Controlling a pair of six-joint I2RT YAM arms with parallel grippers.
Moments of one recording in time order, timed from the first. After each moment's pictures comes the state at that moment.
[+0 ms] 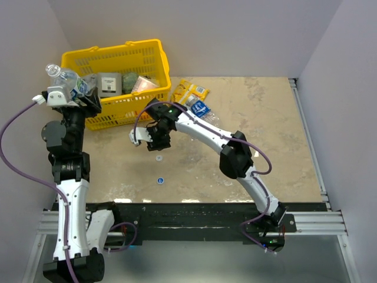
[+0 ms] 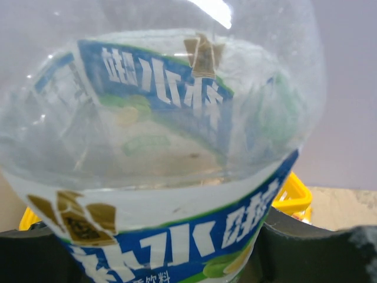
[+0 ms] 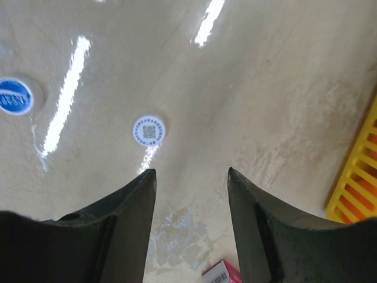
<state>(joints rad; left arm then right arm) 0.17 0.77 0.91 0.13 0.13 -0.16 0.90 2.38 2.33 -1.07 -0.37 -1.04</state>
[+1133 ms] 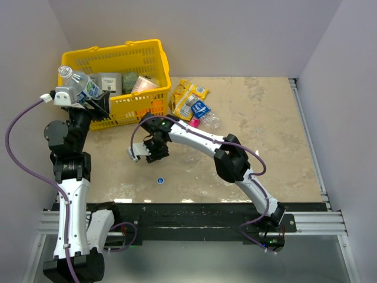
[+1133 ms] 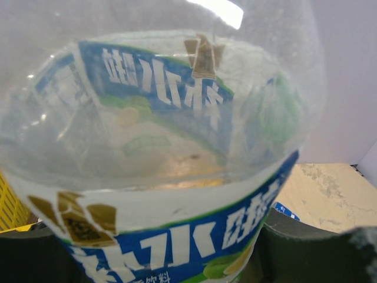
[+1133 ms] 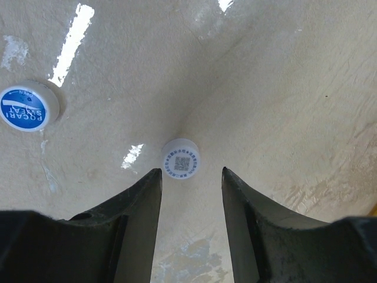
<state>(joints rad) 0.18 0.77 0.89 0.14 0.31 -0.25 0.98 2.40 2.20 -1.01 -0.30 -1.13</state>
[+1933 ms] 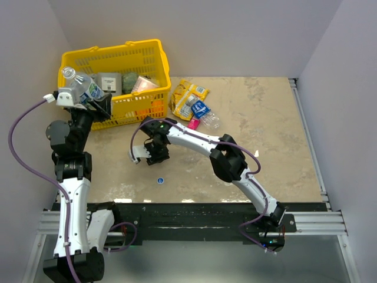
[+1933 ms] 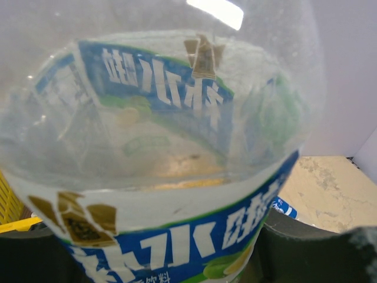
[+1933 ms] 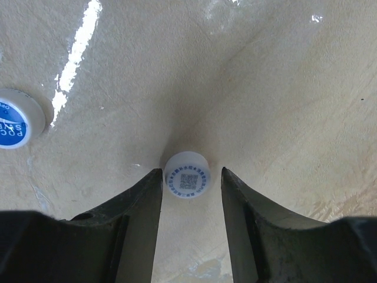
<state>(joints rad) 0.18 0.78 0.87 0.14 0.33 -0.25 0.98 2.45 2.19 -0.99 -0.29 -1.10</state>
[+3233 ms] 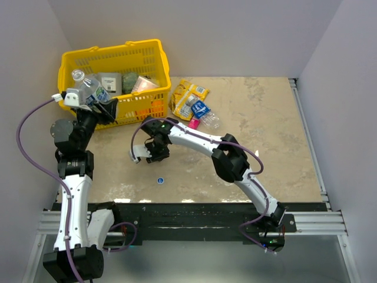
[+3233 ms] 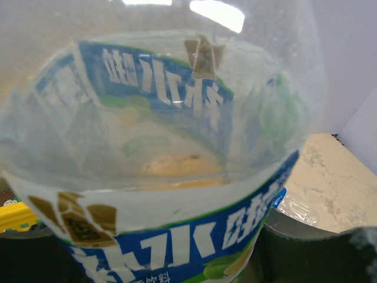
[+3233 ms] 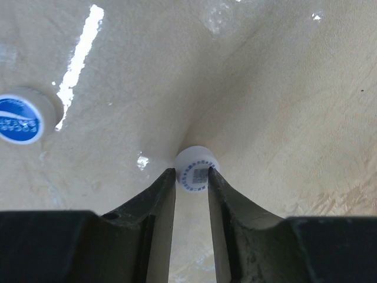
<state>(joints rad) 0.18 0.81 0.82 0.16 0.41 -0.26 0.98 2.43 2.17 -0.98 -0.29 -1.07</state>
